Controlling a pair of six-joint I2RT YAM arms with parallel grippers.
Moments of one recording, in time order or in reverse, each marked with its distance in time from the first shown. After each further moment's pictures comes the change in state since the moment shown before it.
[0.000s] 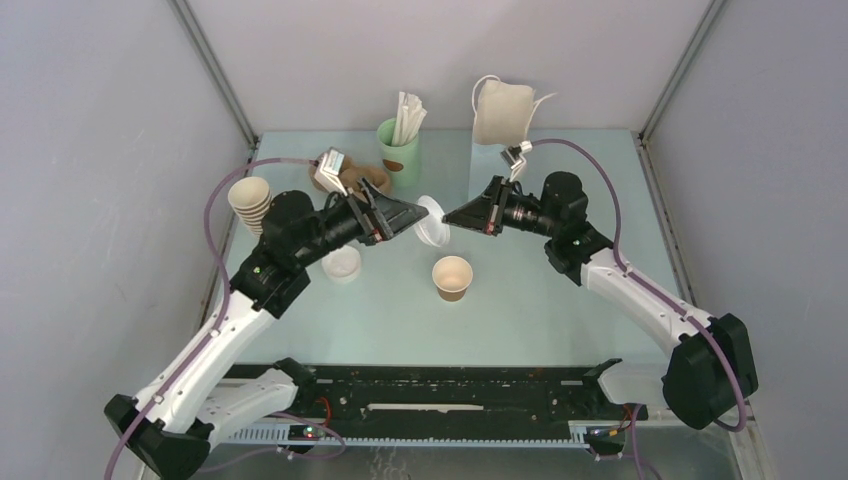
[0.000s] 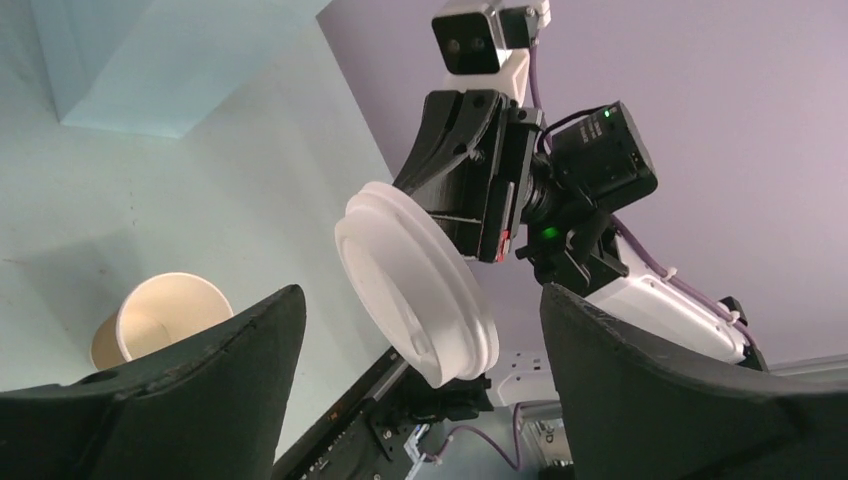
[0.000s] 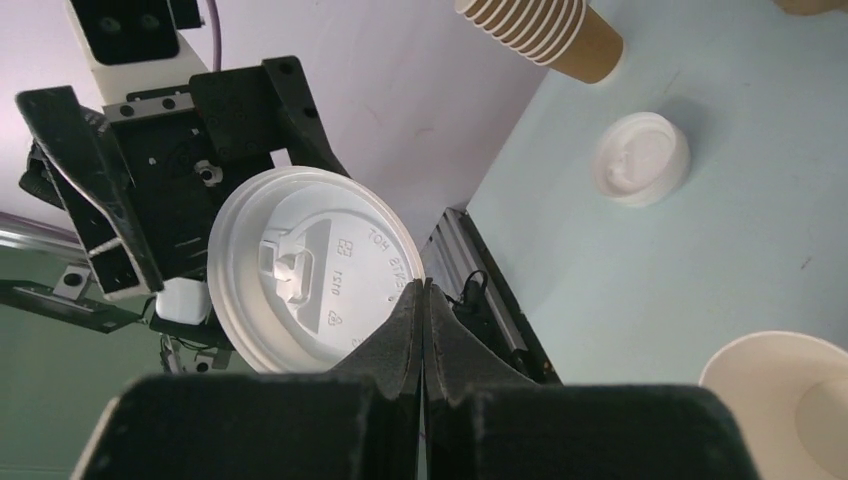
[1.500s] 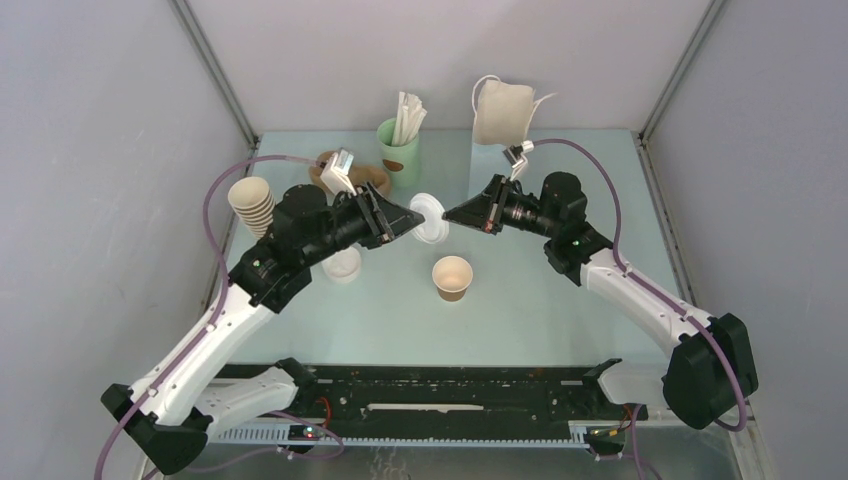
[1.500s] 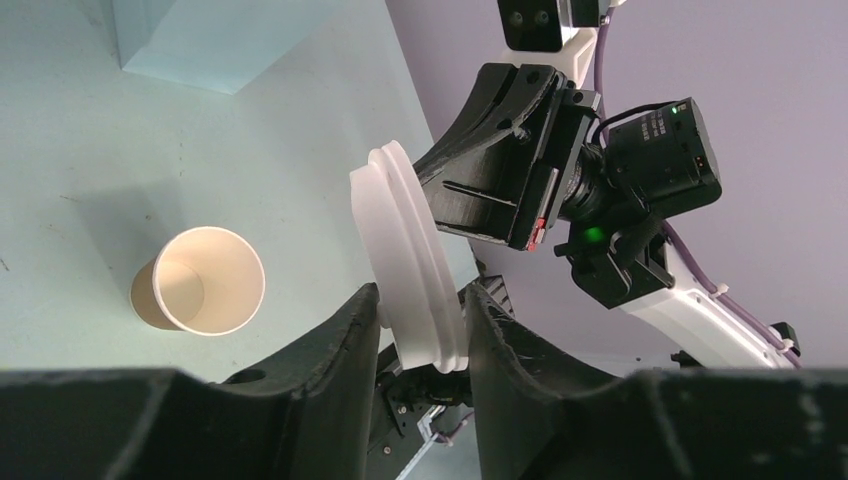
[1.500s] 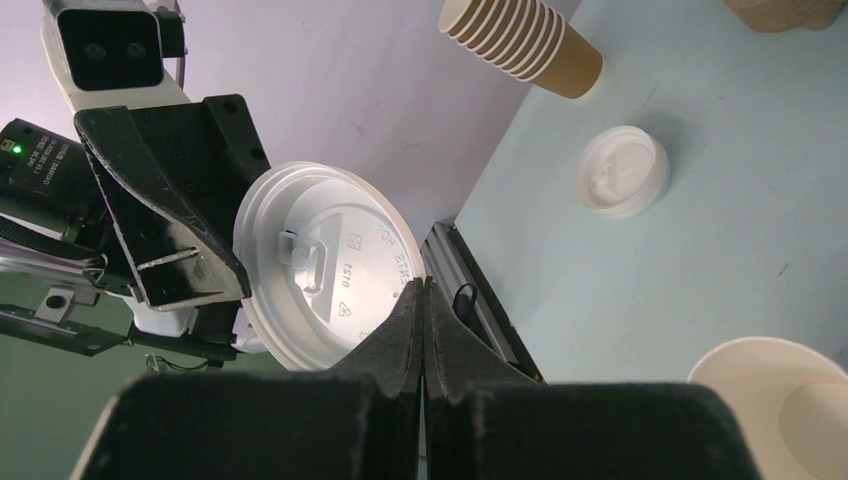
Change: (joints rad) left arm -0.086 0.050 0.115 -0.220 -0.141 0.016; right arm 0.009 0.000 0.000 0.008 0.052 0.002
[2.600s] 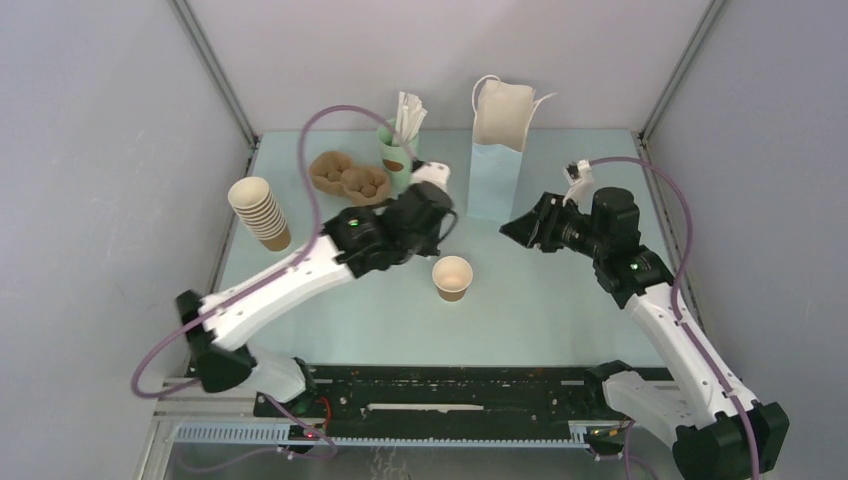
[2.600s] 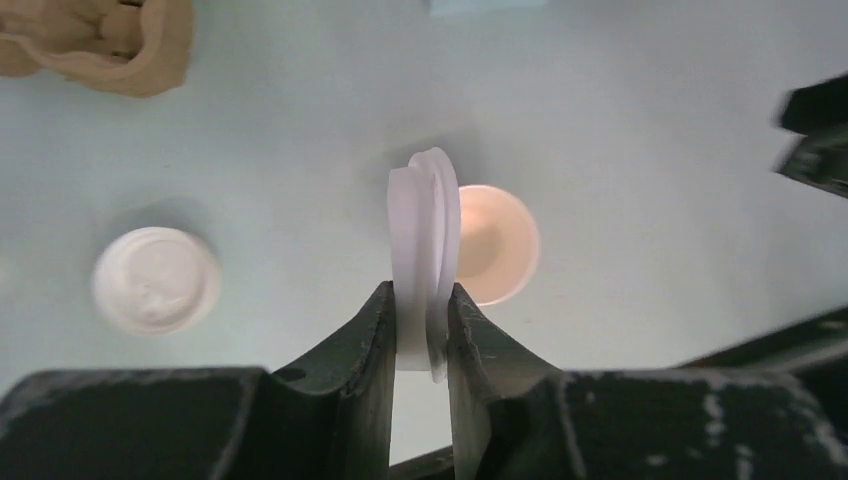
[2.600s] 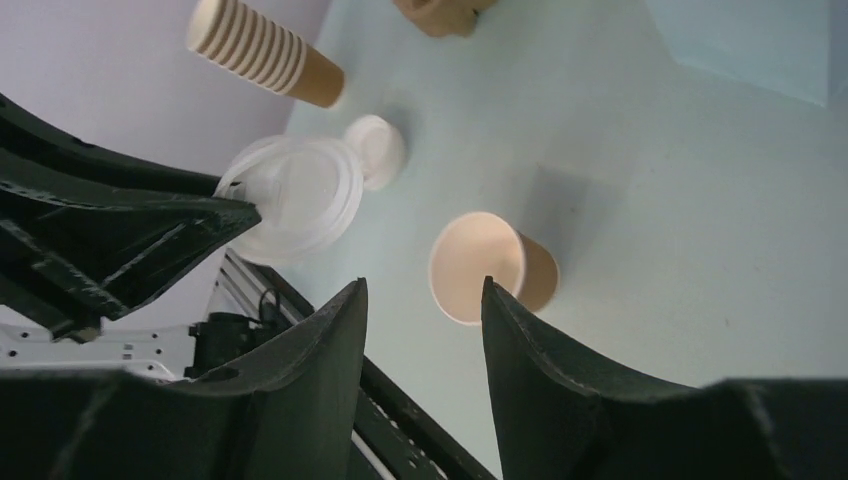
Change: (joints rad) left arm -0.351 0.416 0.423 -0.512 -0.649 0.370; right arm -0.217 -0.301 -0.018 -0.575 0.168 -0.401
